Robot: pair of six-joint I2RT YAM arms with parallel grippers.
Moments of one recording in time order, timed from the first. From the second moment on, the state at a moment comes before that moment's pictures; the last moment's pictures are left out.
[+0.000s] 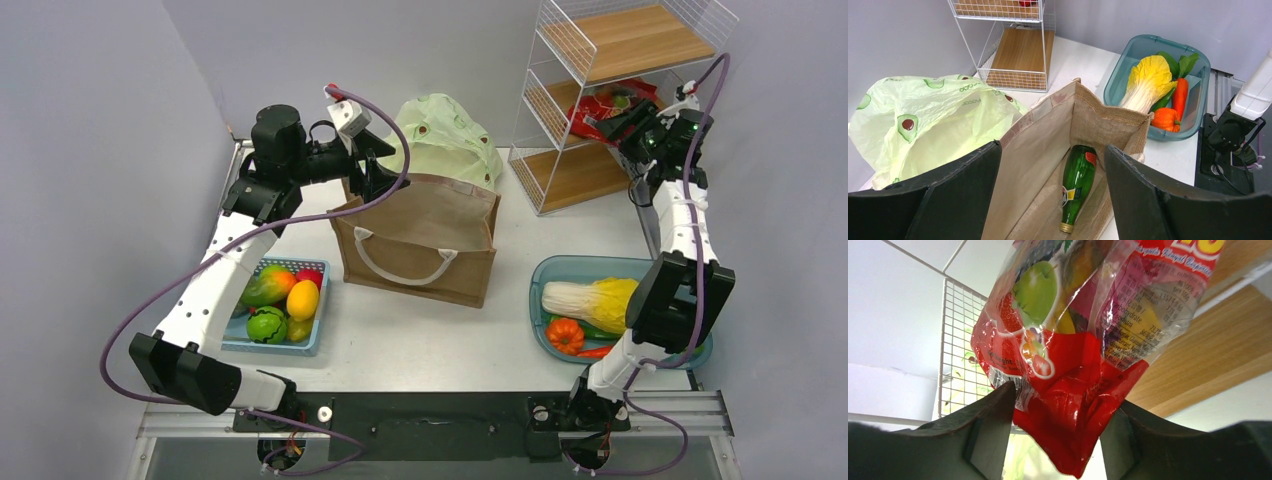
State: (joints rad) left arm -0.34 1.39 1.54 -0.30 0.83 0.06; right arm -0.33 1.74 1.54 -0.08 -0.53 0.57
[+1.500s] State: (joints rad) left arm -0.32 1.33 1.41 -0.33 0.82 0.14; right arm -0.33 1.59 1.58 -0.27 -0.28 0.37
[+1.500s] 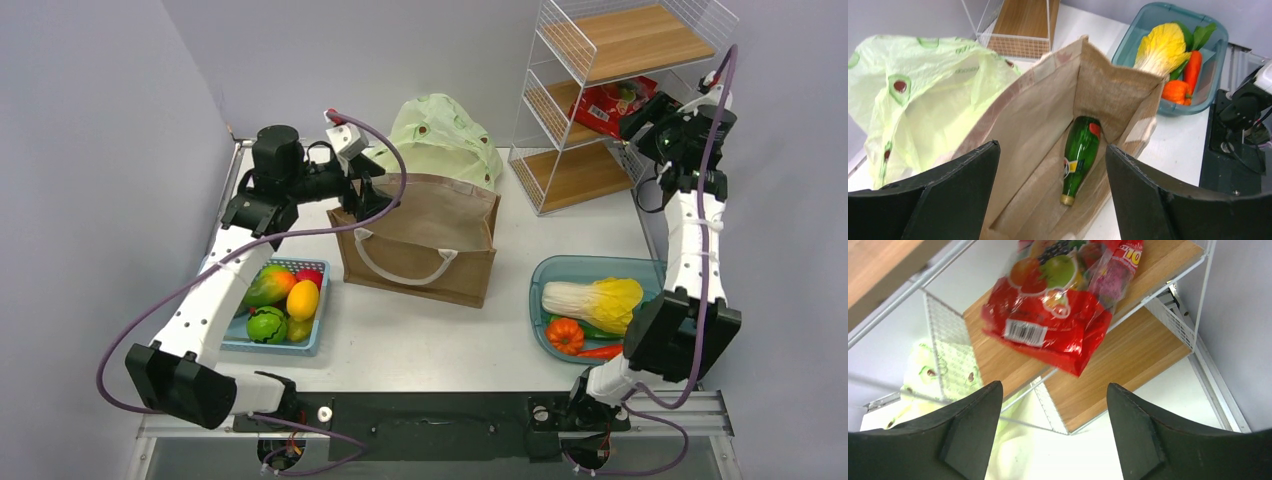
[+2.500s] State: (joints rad) left arm -0.72 0.99 0.92 -0.76 0.53 1.06; right arm 0.74 1.42 1.46 -0.62 -0.31 -0.24
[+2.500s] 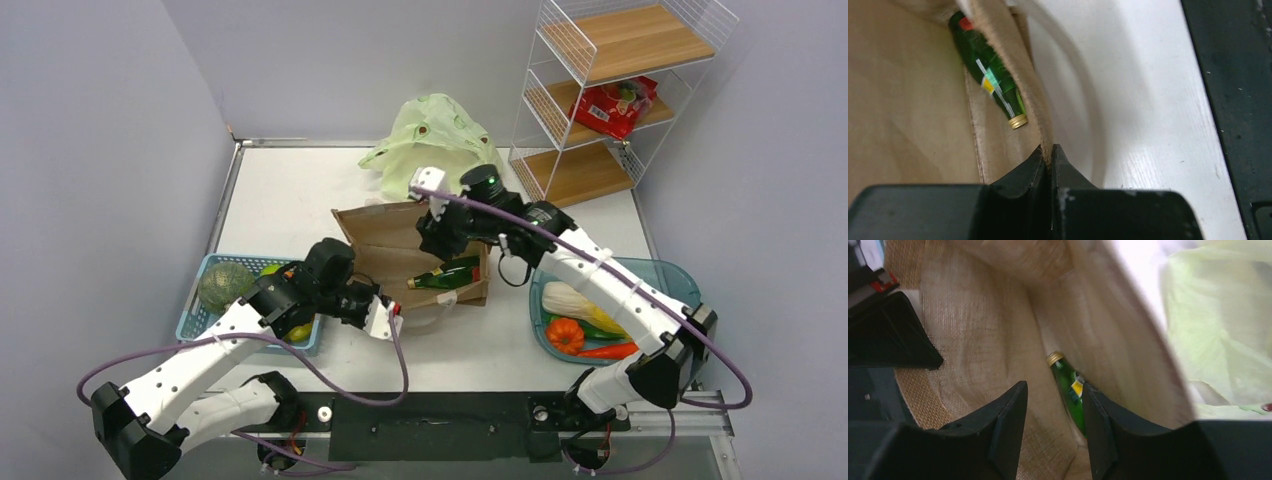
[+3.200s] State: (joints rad) left arm -0.85 0.78 0.69 -0.75 0.44 1.31; right arm 0.87 1.53 1.24 -0.69 0.00 -0.68
